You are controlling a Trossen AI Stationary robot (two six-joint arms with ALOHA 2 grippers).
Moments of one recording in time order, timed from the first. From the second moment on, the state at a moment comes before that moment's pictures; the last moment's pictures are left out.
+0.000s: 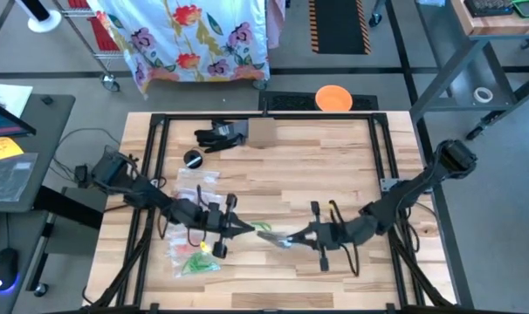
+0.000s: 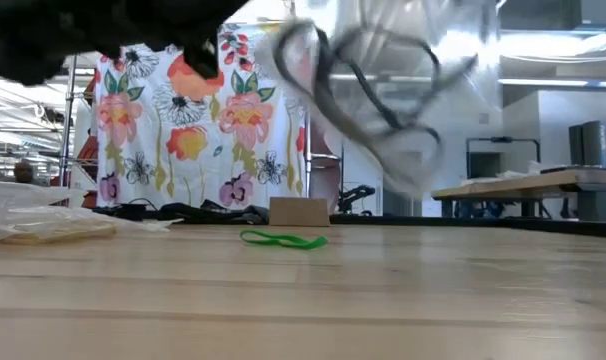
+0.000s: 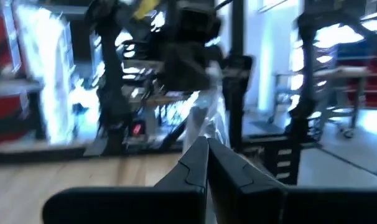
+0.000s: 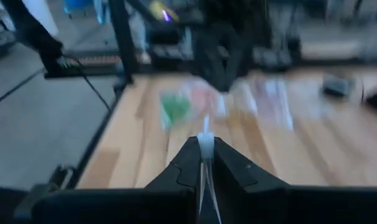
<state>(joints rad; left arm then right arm) -0.43 1.68 0.47 1.42 -0.28 0.04 0.59 1.42 0.75 0.51 0.52 0.03</state>
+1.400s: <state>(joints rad) -0.06 1.70 0.48 1.17 0.16 0.04 0.03 1.35 0.86 -0.07 0.27 0.18</state>
